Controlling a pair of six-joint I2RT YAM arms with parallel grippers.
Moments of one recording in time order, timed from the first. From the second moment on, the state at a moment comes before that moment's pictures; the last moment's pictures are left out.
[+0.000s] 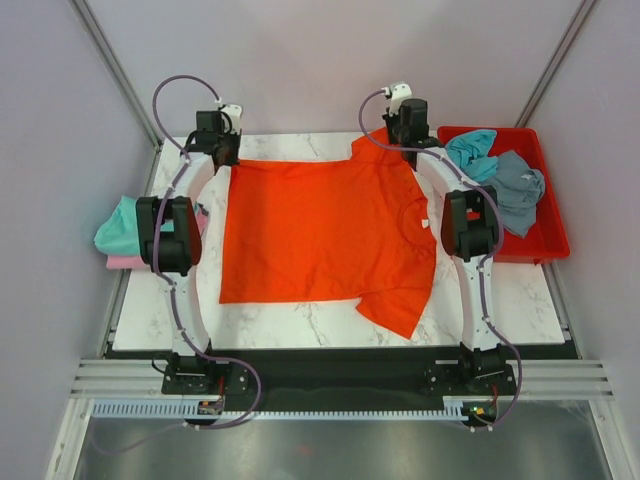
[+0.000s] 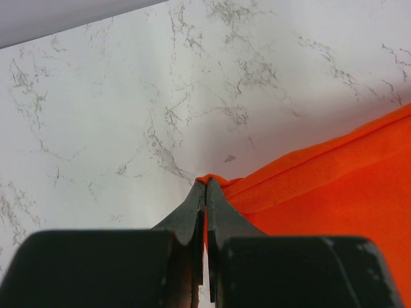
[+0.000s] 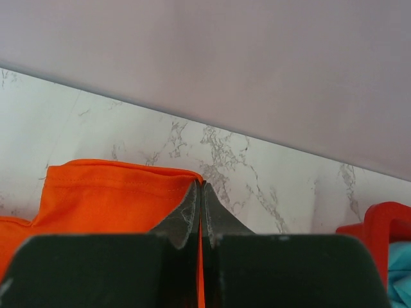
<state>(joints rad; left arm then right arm) -0.03 2.15 1.81 -0.29 0.06 0.20 0.20 2.45 2.13 -0.02 0.03 -0.17</state>
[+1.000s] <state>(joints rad) -0.03 1.92 1.65 -0.43 0.10 0.24 0.19 2.00 1.69 -0.12 -0.03 -0.19</state>
